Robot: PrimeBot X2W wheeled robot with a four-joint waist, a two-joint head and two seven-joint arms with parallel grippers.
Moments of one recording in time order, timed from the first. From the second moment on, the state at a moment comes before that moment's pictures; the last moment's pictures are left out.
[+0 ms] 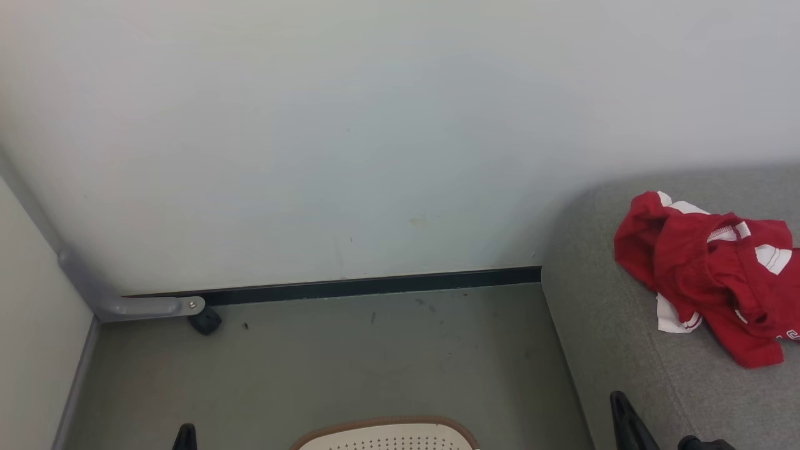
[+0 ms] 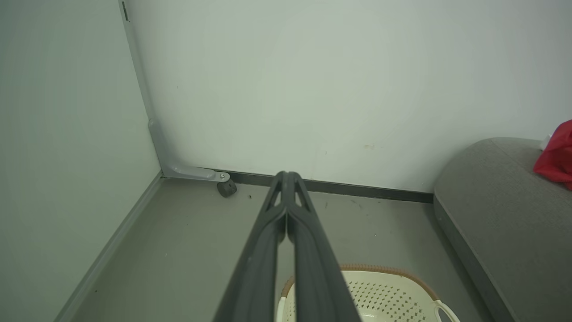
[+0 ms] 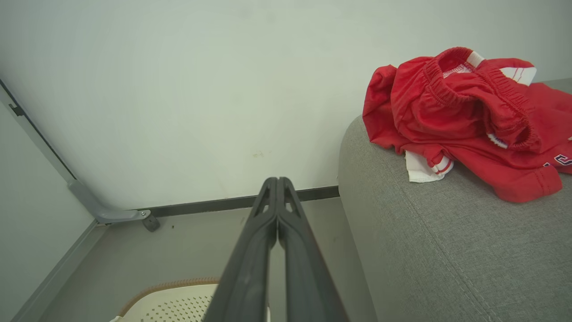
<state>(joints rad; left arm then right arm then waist) 0.09 0.18 -0.16 0.22 -0.45 0.11 -0.23 0.01 -0.18 0.32 0.20 0.40 -0.12 -0.25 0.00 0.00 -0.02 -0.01</state>
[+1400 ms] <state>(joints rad) 0.02 0.12 -0.04 0.25 -0.95 0.02 -0.07 -0.02 -0.12 0.12 0.24 0.92 -0.02 -0.08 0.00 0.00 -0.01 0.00</state>
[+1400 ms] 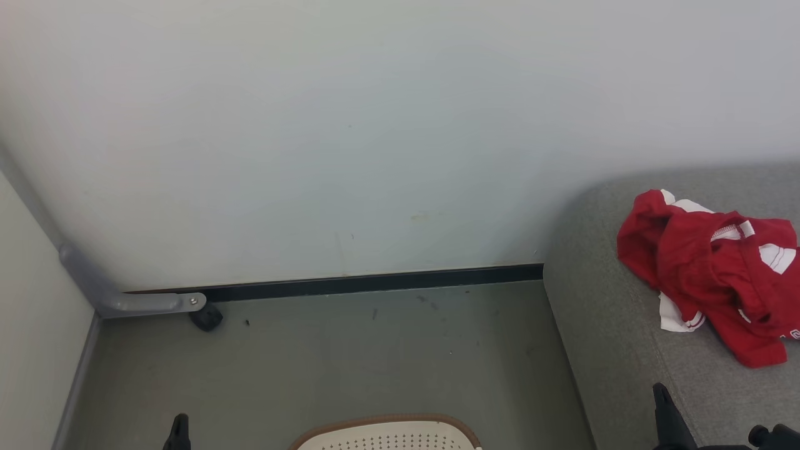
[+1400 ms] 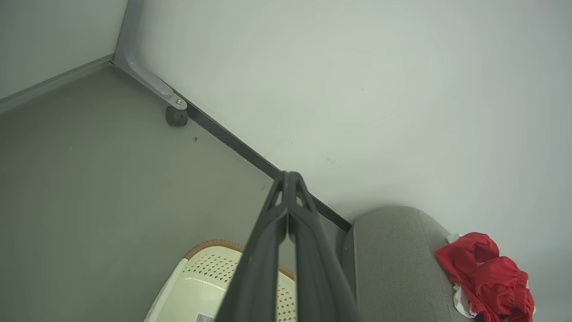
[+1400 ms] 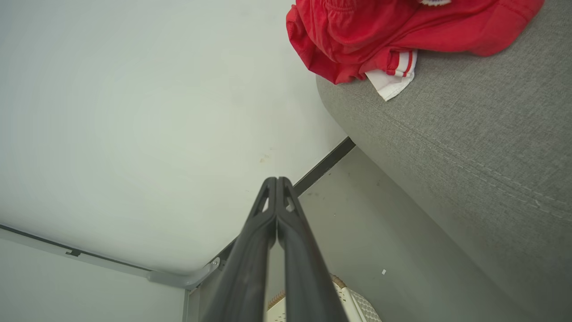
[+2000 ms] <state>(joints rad) 0.00 0.09 0.00 0.26 -1.17 -0.03 -0.01 -0.04 -0.10 0.03 0.26 1.15 0.03 -0.02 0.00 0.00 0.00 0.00</state>
